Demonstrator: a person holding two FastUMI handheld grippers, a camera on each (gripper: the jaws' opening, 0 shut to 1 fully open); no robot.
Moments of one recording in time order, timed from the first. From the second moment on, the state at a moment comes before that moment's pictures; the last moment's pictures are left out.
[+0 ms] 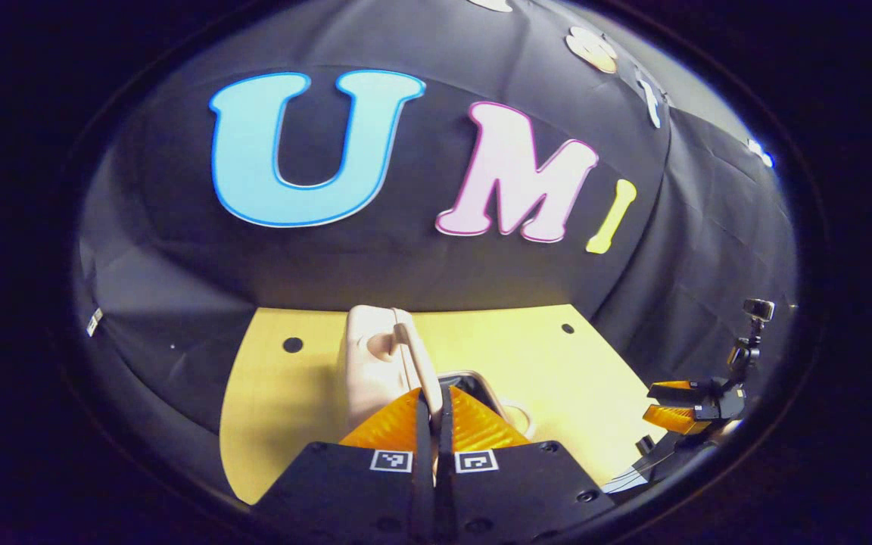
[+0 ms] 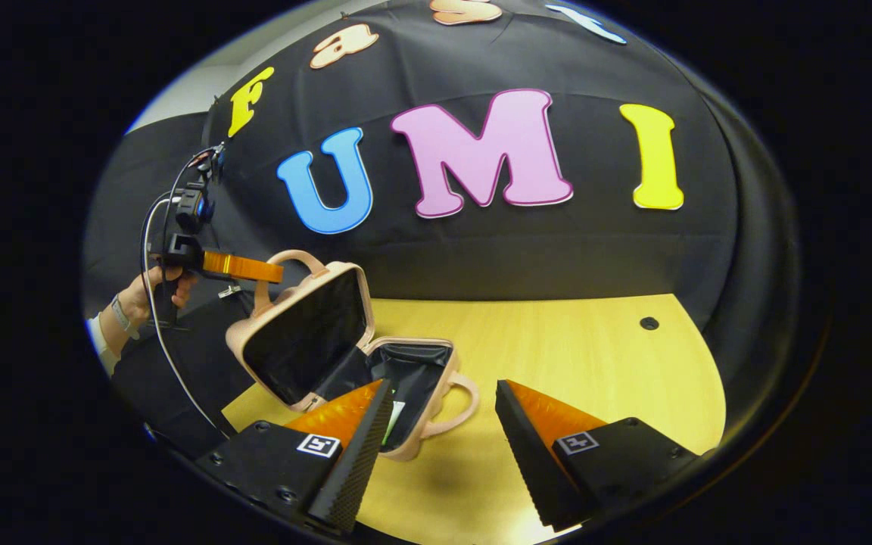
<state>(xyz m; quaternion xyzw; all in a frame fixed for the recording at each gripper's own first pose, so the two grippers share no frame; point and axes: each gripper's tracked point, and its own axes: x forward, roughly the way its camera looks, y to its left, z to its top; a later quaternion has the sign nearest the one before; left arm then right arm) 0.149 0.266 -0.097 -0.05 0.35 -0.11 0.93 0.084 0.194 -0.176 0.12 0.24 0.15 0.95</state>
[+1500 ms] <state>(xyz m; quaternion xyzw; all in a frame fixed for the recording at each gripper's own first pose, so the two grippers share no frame) 0.122 0.057 -0.053 0.02 0.24 -0.06 0.97 0.056 -0.002 -0.086 0.07 0.14 0.12 0.98</state>
